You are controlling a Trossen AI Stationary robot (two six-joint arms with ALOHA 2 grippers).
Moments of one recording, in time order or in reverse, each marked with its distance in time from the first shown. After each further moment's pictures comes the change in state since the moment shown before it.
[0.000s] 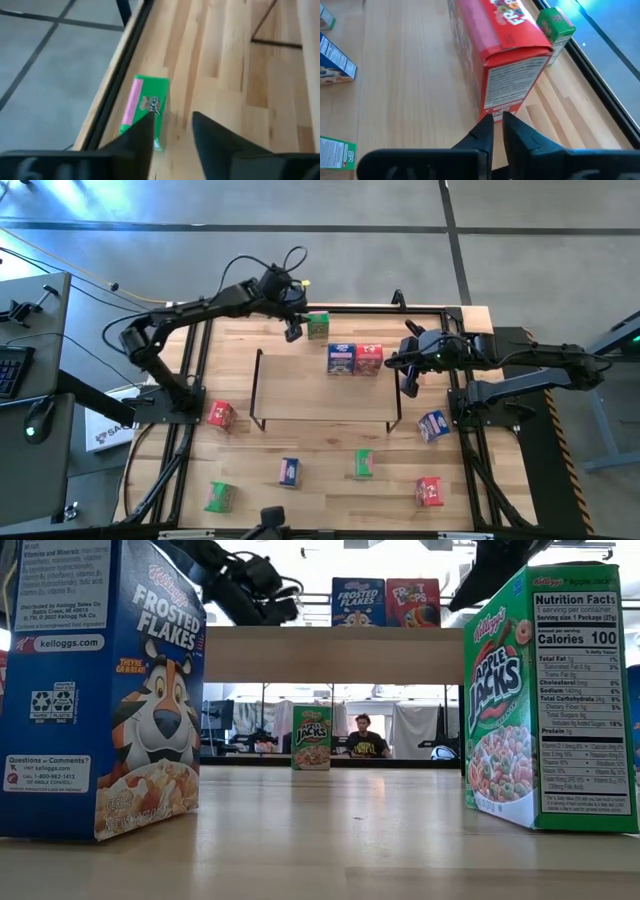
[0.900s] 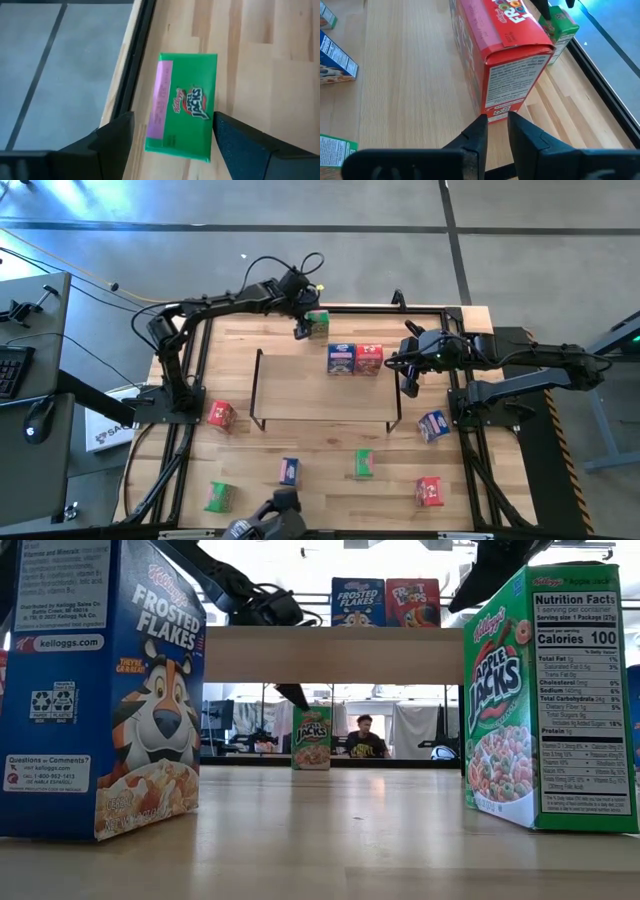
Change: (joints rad) left arm 0.018 0.220 0.121 -0.008 -0.135 0.145; right arm 0.000 0.000 0.000 -0.003 -0.009 0.000
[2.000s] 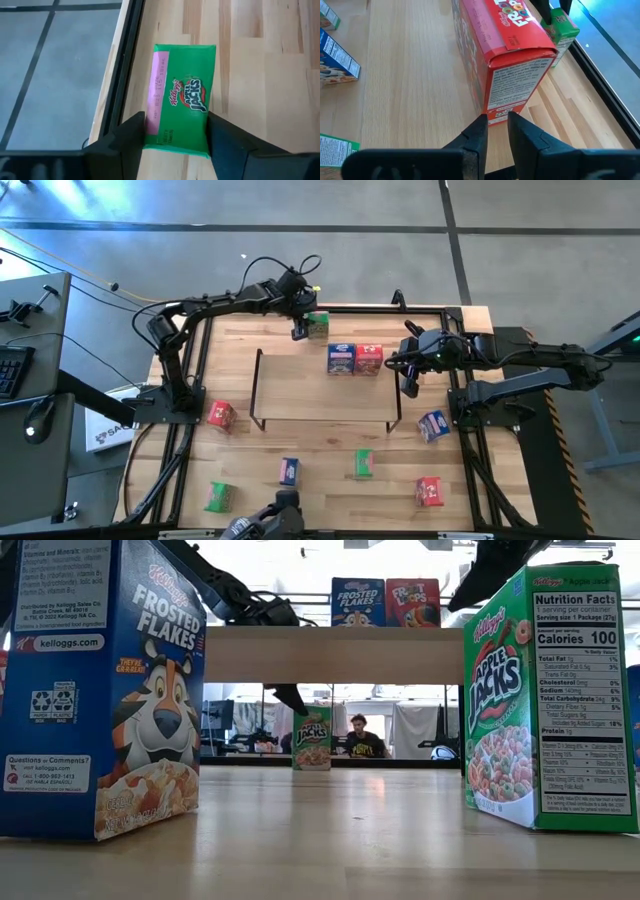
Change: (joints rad) left arm 0.018 0.017 -0.035 0.036 0.082 0.058; right arm 0.000 0.000 0.000 0.008 -0.007 -0.007
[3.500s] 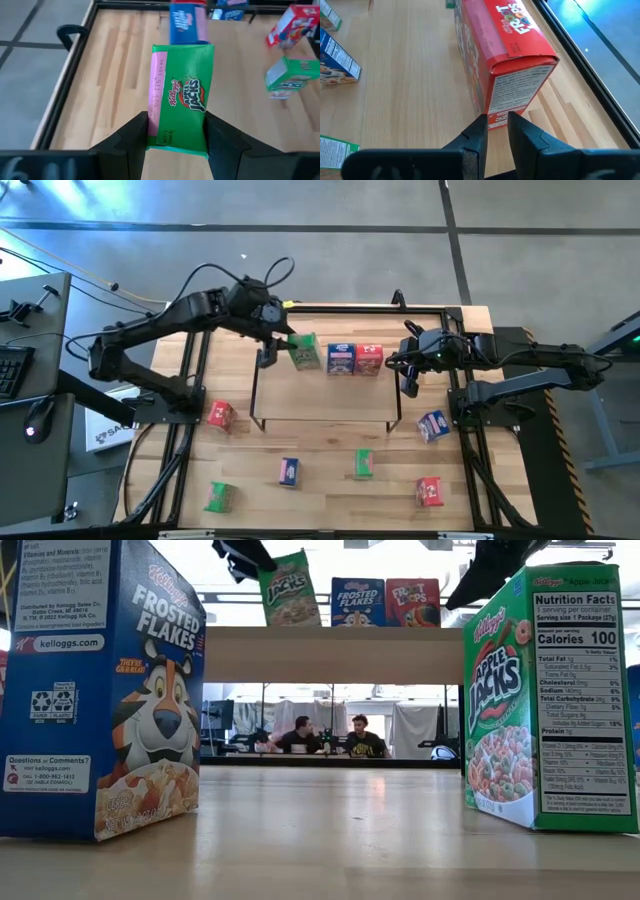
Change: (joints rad) left arm -0.313 -0.542 0.044 -0.415 0.045 -0.338; right arm 0.000 0.000 0.000 0.016 0.000 -0.018
